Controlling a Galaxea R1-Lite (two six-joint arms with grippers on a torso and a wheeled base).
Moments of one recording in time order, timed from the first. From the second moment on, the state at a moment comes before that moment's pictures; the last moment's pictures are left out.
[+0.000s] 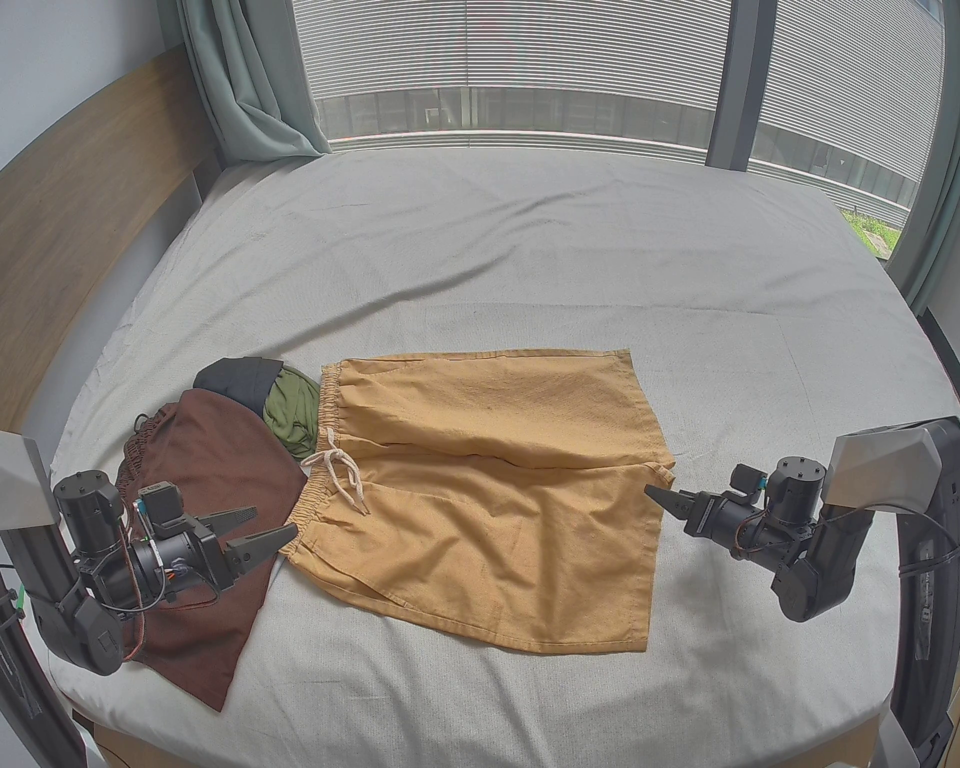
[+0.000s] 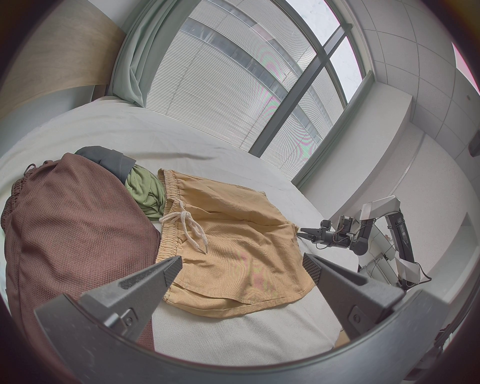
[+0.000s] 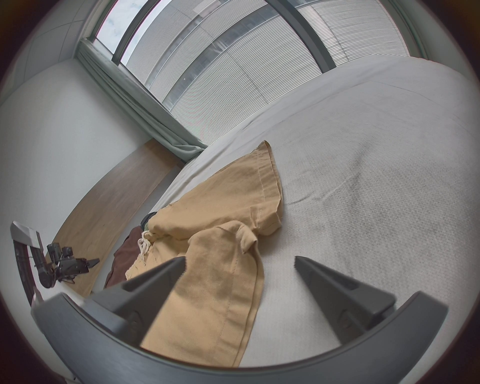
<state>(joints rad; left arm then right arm) 0.07 2.03 -0.21 -1.55 -0.77 -0.20 0.13 2.45 -0.67 -1.55 0.42 0.45</state>
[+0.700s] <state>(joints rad) 0.08 2.11 -0.21 -1.55 -0.76 -0.20 0.17 2.29 -0.30 -1.54 0.66 0.21</state>
